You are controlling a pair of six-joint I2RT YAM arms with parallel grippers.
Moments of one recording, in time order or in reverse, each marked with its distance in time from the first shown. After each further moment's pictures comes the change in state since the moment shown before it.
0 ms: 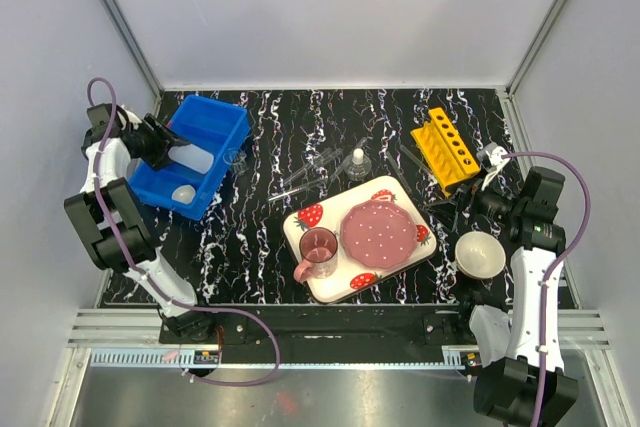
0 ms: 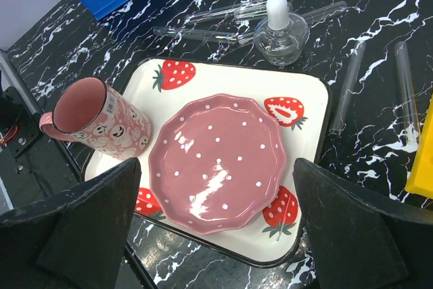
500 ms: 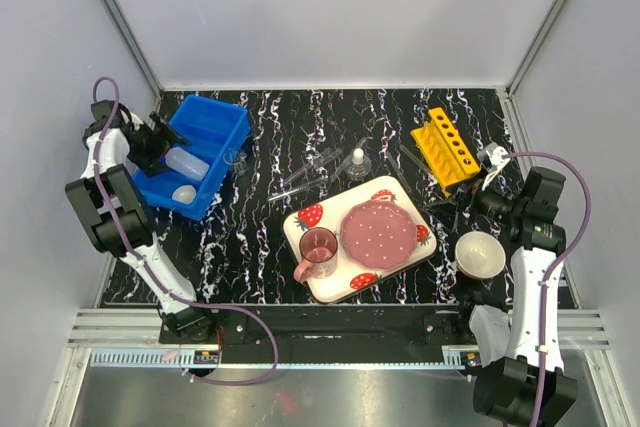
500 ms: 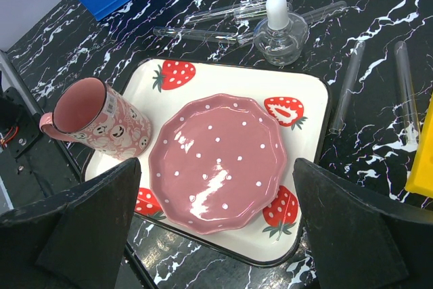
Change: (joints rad) left arm 0.000 0.162 0.135 -0.113 -0.091 0.058; right arm -0.004 0.000 0.000 -0.002 -0.006 0.000
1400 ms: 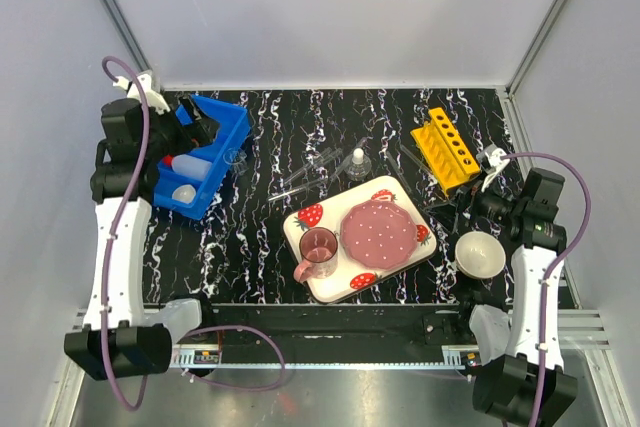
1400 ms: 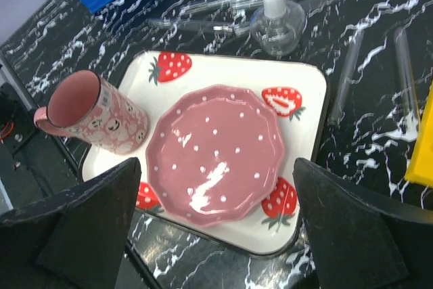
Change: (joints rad) left arm -0.330 -0.783 -0.227 0.088 -0.194 0.082; right arm -0.008 0.006 0.000 -0.030 0.011 -0.027
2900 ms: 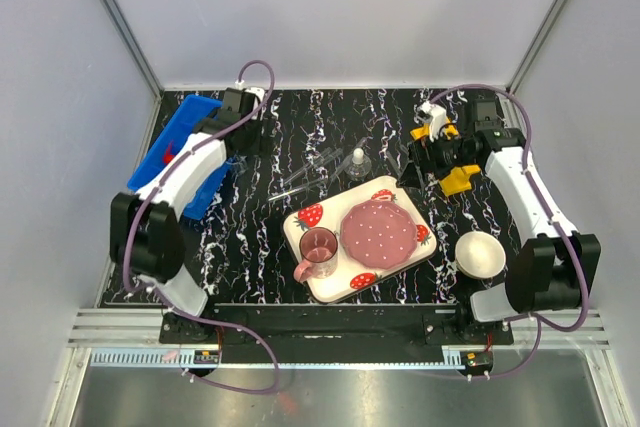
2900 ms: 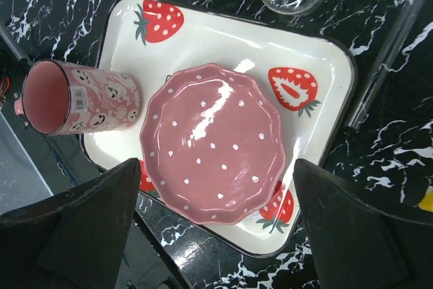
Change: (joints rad) left arm -0.427 0.484 0.065 -0.011 -0.412 0.212; right arm 0.410 0.652 0.553 -0.281 0.372 -0.031
